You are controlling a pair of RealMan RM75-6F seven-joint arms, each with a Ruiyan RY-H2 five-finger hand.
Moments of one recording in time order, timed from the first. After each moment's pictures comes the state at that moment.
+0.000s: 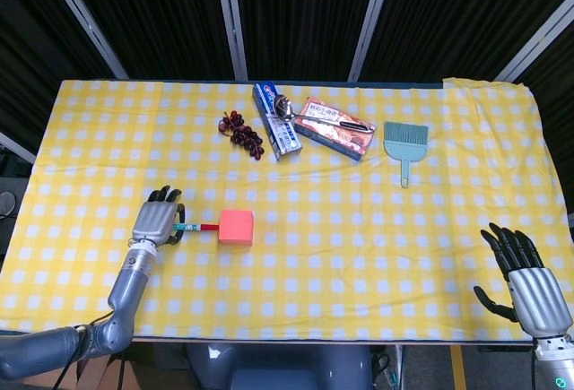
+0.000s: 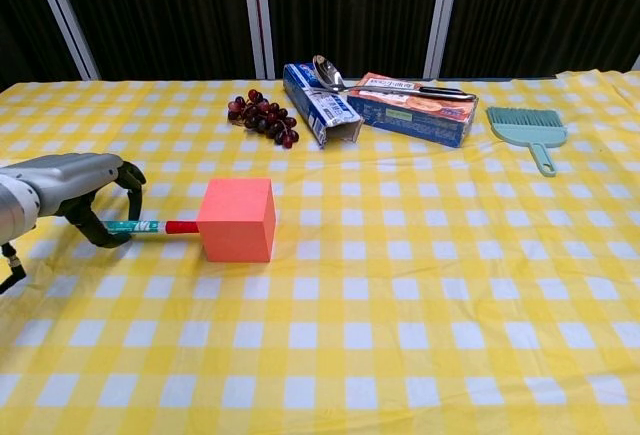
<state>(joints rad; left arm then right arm) -0.66 -1.63 -0.18 -1.45 0.75 1.03 0.66 0.07 -1.09 -0.02 -1.53 -1.66 1.53 0.18</state>
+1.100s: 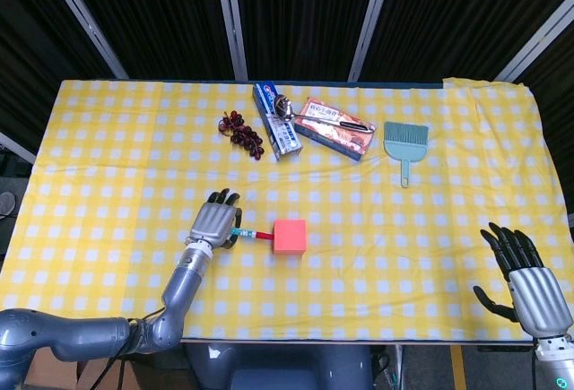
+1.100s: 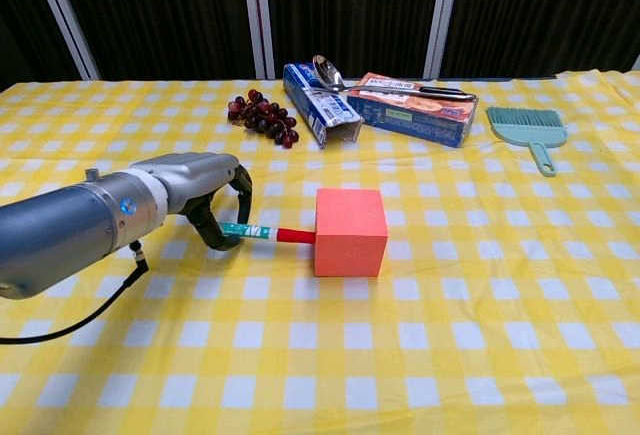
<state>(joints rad) -0.85 -1.80 -0.24 -1.48 0.62 1.05 0.81 0.07 -1.09 -0.02 -1.53 -1.67 1.54 0.20</state>
